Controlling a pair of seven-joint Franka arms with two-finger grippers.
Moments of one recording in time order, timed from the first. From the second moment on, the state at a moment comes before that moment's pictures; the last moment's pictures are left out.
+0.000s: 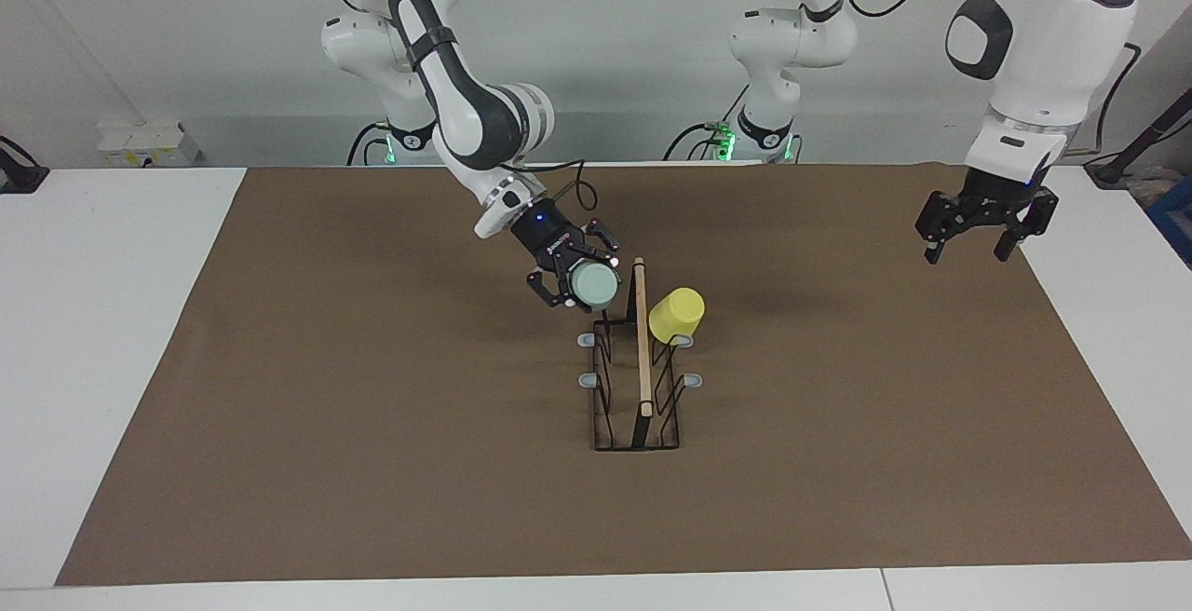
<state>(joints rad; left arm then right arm) -0.15 -0.05 0.18 -1.79 0.05 1.92 0.17 0.28 0.20 0.32 -2.03 2.53 2.87 -2.46</state>
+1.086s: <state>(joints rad) -0.15 -0.01 0.17 -1.57 -0.04 1.54 0.12 0.26 0.21 0.32 -2.05 2.54 2.84 -2.49</state>
